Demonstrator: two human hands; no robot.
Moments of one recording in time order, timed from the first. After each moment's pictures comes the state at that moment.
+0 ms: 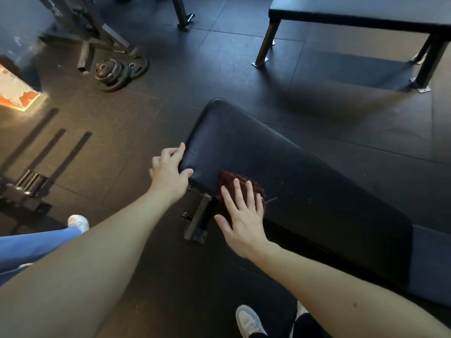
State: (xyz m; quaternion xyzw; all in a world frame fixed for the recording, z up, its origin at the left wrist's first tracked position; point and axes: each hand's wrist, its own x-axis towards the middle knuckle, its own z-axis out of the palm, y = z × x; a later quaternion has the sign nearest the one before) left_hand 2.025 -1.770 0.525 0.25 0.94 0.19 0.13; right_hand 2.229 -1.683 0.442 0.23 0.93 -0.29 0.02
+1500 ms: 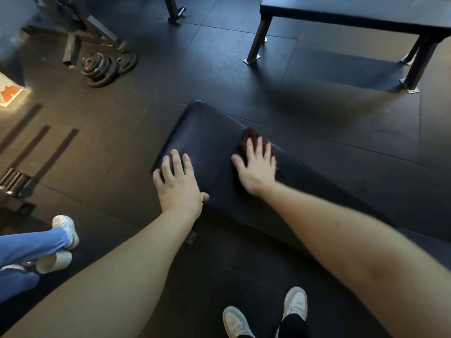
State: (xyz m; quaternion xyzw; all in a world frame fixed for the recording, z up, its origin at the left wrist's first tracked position) left_hand 2.102 -1.707 0.519 0.27 0.95 -0.17 0.04; right_hand 2.167 -1.530 0.435 0.37 0.87 -0.32 0.04
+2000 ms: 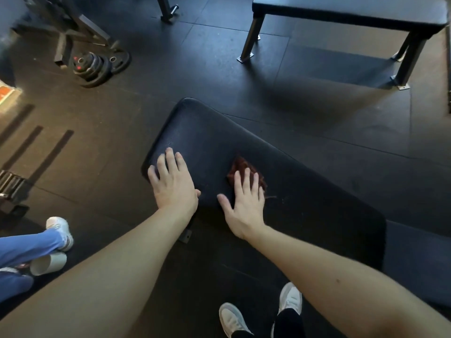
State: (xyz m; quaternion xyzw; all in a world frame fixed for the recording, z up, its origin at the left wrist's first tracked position) left_hand 2.114 -1.699 0.523 0.26 0.95 -0.15 0.02; right_hand 2.241 -1.605 0.427 0.34 0.88 -0.33 0.04
